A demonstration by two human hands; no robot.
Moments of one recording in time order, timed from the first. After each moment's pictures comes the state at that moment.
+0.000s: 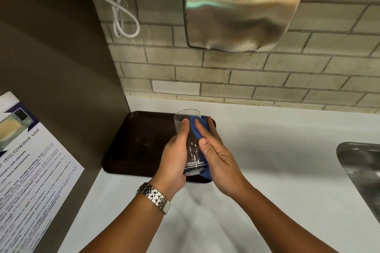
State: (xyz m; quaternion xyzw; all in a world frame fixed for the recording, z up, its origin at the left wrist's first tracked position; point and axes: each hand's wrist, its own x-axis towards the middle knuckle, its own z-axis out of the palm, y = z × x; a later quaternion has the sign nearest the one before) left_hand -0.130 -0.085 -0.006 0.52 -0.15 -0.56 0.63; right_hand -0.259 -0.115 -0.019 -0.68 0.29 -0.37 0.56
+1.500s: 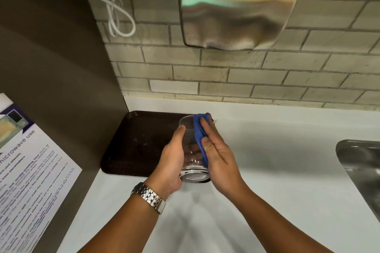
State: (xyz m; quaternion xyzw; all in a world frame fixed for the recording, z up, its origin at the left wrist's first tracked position) left_hand -0.125 -0.090 -0.015 0.56 -0.16 -0.59 0.57; right_hand -0.257 -0.113 -0.016 -0.60 0.39 -0.41 0.57
